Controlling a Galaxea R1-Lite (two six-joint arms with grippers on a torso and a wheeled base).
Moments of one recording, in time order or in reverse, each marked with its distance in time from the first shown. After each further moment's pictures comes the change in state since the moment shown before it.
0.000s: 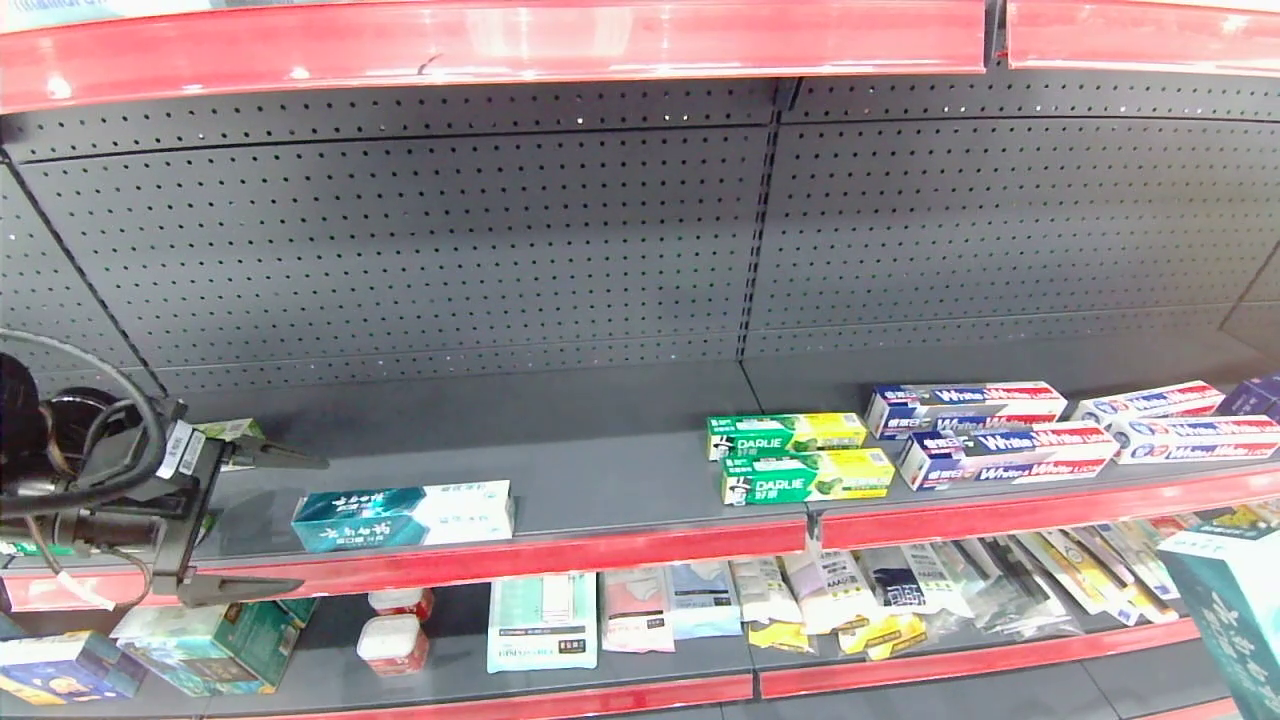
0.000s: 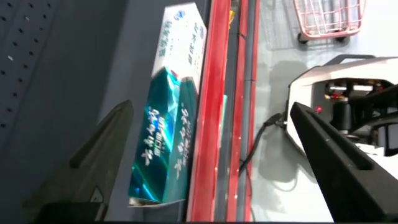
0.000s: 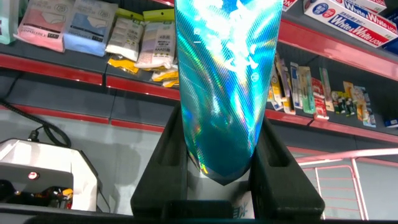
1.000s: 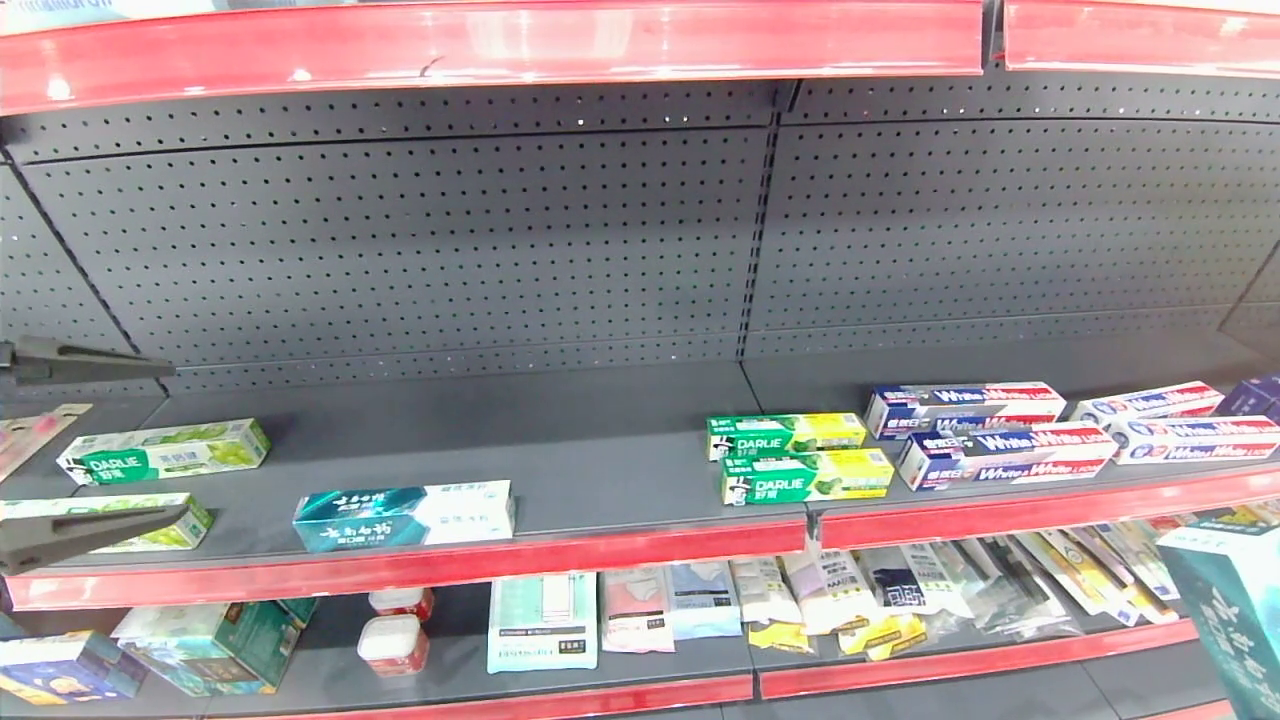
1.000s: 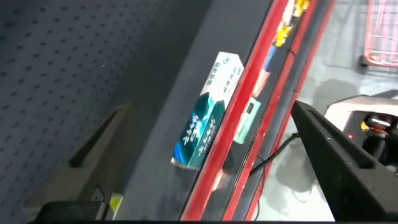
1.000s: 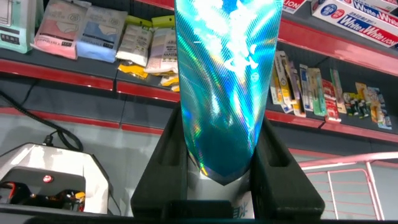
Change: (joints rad) left arm 0.092 -0.566 0.010 0.000 0.035 -0.553; right arm 0.001 0.000 -0.002 -0.006 0.032 0.041
